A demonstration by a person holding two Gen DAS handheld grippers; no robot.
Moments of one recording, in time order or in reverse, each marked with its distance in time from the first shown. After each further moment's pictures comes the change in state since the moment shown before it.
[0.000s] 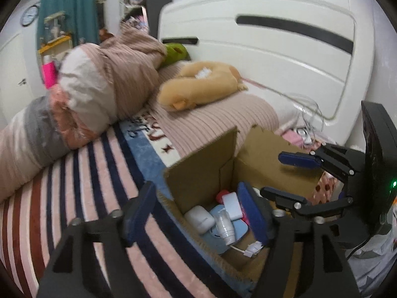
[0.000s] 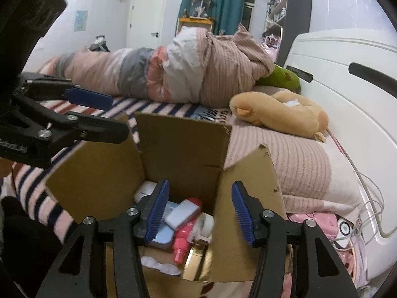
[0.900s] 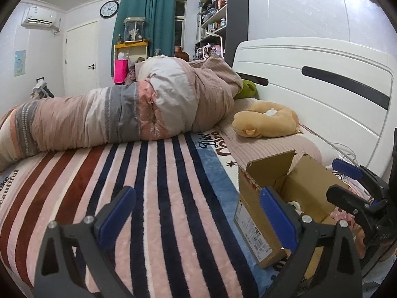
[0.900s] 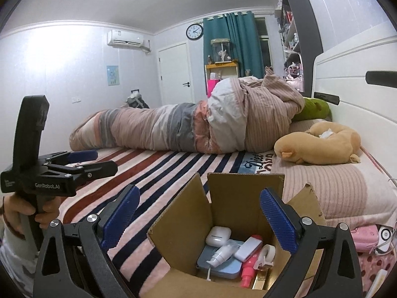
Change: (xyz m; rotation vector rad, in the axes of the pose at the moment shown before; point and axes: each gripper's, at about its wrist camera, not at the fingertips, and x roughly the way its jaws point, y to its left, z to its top) left arm -0.092 0.051 -0.072 -0.278 -0.195 0.290; right arm -0.053 0.023 0.015 0.100 -0.280 0.269
